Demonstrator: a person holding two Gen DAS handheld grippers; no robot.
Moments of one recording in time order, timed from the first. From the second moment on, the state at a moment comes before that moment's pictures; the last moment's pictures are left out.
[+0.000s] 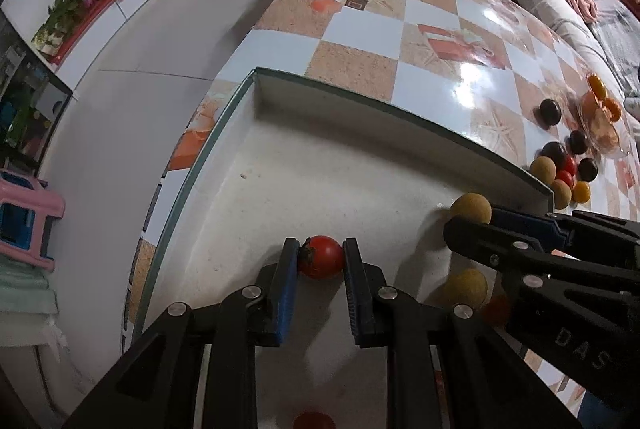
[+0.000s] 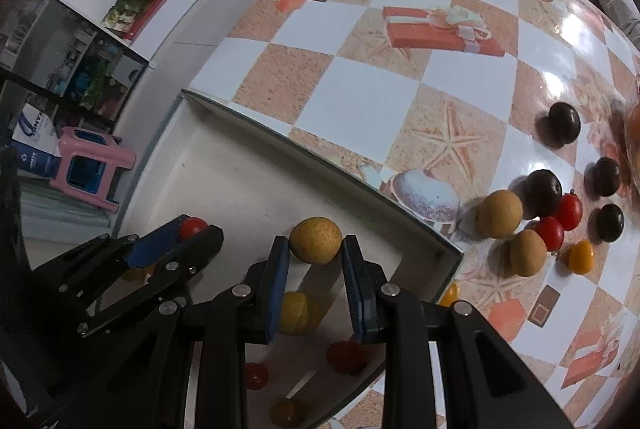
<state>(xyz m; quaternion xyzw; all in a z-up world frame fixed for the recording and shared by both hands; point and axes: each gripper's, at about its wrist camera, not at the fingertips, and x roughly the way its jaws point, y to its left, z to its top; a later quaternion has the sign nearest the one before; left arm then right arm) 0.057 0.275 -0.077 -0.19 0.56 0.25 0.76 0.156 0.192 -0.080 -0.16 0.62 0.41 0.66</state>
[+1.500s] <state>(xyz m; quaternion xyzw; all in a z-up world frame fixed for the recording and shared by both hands) -0.019 0.212 -0.033 -0.17 0.62 0.24 0.72 0.103 0.122 -0.022 -0.17 0.64 0.37 0.66</state>
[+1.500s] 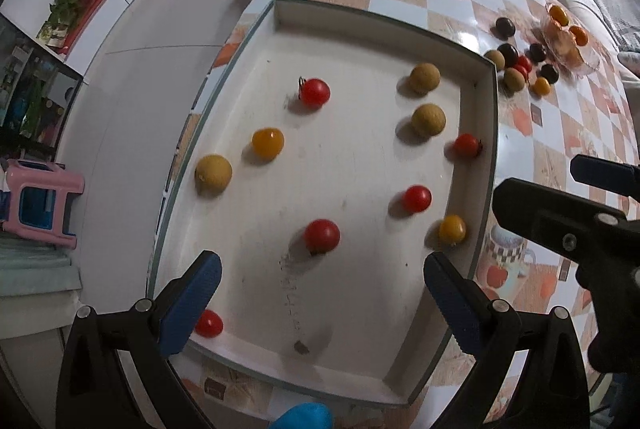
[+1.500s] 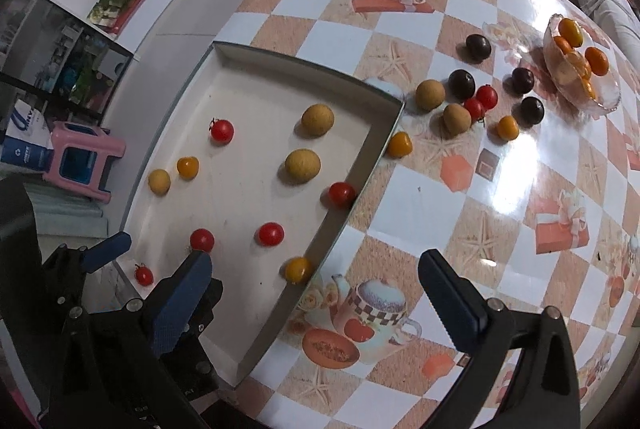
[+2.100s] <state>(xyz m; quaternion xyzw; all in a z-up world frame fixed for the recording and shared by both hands) -0.023 0.198 -0.034 -0.16 0.64 0.23 0.72 0.095 0.118 -0.022 -0.18 0.64 0.36 0.66</state>
